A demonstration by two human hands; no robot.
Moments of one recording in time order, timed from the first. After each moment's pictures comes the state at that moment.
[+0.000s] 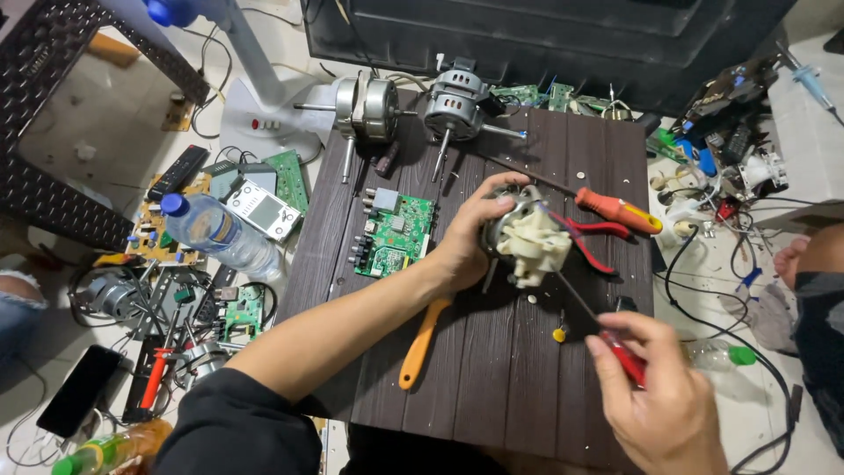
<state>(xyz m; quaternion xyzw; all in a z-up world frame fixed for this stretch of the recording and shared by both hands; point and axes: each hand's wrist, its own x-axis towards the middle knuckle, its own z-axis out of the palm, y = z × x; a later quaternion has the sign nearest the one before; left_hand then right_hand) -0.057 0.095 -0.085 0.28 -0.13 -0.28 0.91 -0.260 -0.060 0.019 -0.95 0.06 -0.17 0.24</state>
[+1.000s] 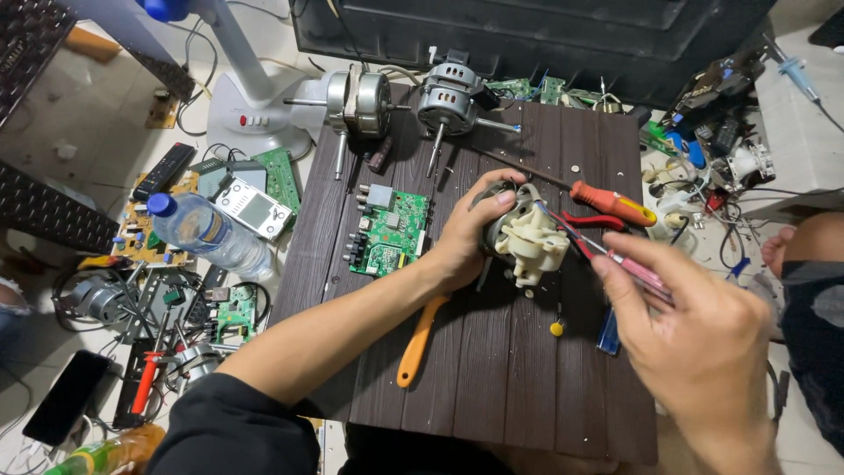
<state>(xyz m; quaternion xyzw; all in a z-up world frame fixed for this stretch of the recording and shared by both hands) -0.062 0.098 -0.081 0.32 -0.18 -0.25 0.90 -0.211 -0.034 0.096 -0.96 -0.01 -0.23 0.17</state>
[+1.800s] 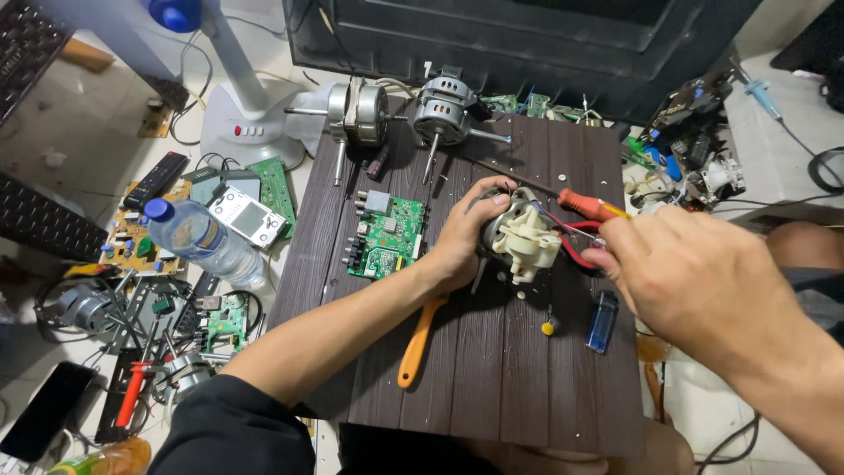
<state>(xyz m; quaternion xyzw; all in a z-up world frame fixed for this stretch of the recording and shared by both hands) -0.061 0.093 -0.084 0.30 -0.15 -0.25 0.91 -0.183 -0.075 0.114 -0.90 -0.23 -0.19 -0.32</state>
